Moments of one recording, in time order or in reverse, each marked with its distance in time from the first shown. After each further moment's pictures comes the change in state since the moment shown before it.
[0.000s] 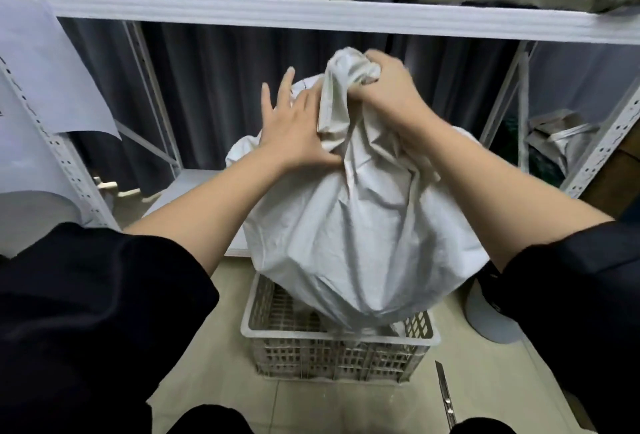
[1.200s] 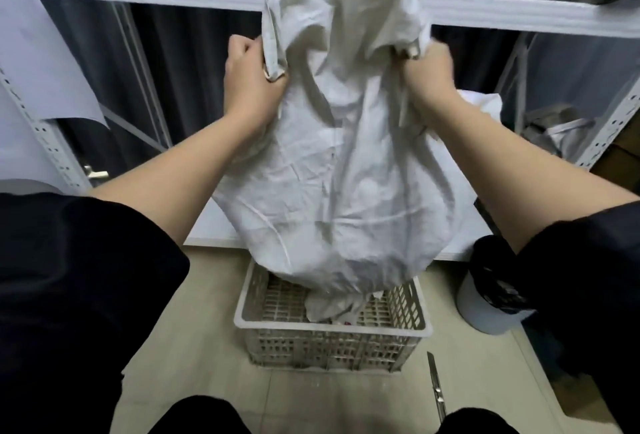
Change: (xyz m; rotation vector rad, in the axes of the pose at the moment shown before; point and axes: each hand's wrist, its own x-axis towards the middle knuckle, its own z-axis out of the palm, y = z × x) left_hand 0.015 -0.028 -0.025 -0.612 0.406 -0.285; right_hand 0.016 0.019 -0.032 -0.106 0.332 0.273
